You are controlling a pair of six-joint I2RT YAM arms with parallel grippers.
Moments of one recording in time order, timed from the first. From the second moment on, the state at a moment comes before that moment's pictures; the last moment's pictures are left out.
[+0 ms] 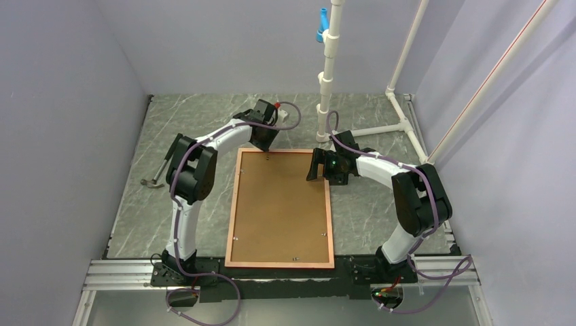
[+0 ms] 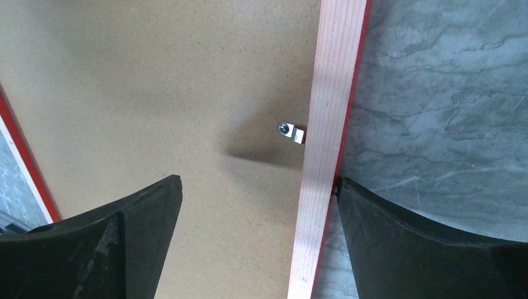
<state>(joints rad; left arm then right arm) -0.49 2.15 1.69 -0.55 0.00 0.13 0.37 1.67 0.94 -0.30 -0.25 0.51</state>
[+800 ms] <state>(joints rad) -0.43 2.05 1.55 -0.49 0.11 0.07 0.37 1.68 0.94 -0.30 -0.25 0.51</state>
